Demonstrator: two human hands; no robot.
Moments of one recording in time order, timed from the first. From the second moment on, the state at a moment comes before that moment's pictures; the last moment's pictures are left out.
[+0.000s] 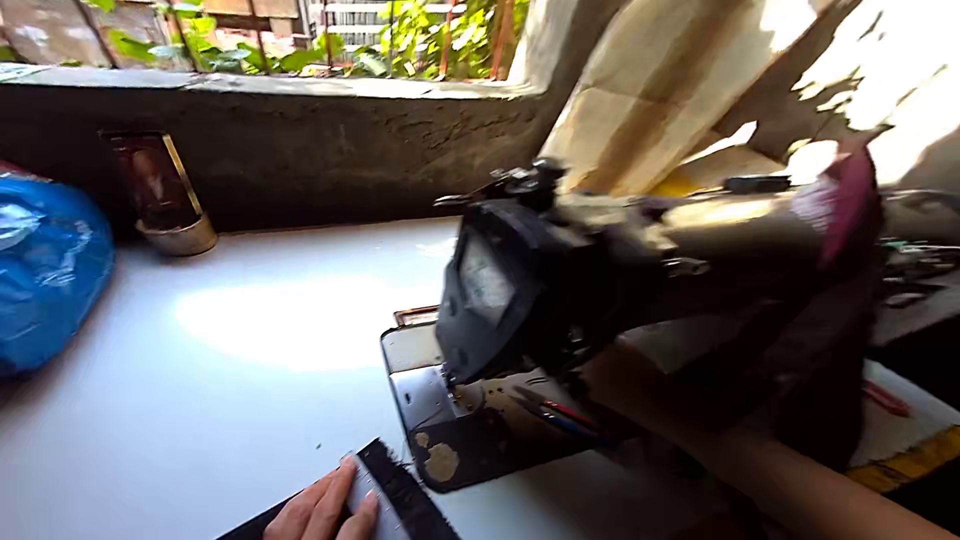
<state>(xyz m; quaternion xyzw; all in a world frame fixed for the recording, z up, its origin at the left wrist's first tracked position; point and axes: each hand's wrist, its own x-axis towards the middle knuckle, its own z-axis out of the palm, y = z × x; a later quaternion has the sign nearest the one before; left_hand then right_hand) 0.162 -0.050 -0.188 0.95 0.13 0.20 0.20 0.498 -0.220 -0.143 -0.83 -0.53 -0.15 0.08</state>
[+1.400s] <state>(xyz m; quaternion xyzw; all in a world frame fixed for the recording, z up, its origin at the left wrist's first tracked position) 0.165 -0.050 -0.198 0.95 0.14 0.25 0.13 0.353 -0.143 -0.177 -0.70 -0.60 0.04 0.39</state>
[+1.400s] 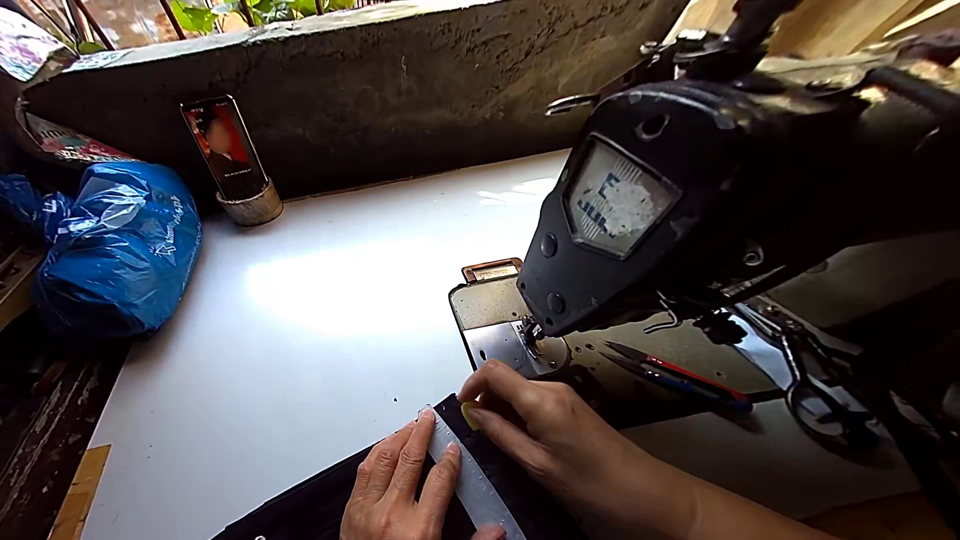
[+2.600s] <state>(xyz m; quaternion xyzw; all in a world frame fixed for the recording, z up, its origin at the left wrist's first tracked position) 0.164 -0.051 -0.193 0.95 0.14 0.23 0.13 0.345 -0.130 -0.182 -0.66 -0.65 0.05 0.37</state>
